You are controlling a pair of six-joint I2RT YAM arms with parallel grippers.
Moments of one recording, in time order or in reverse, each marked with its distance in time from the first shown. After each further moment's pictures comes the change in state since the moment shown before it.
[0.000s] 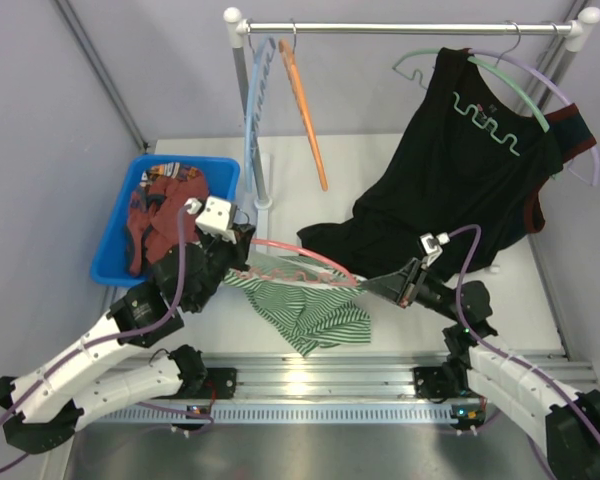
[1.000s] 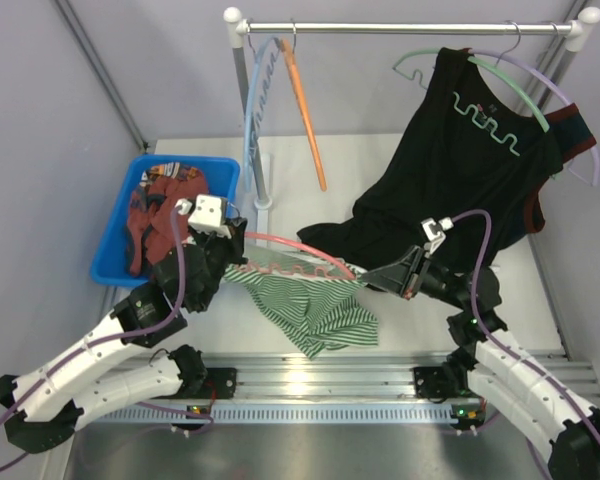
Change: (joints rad) left arm -0.004 -0.002 -0.028 0.071 -0.135 -0.013; right arm -0.002 -0.060 0.167 -0.169 -0.079 -0.009
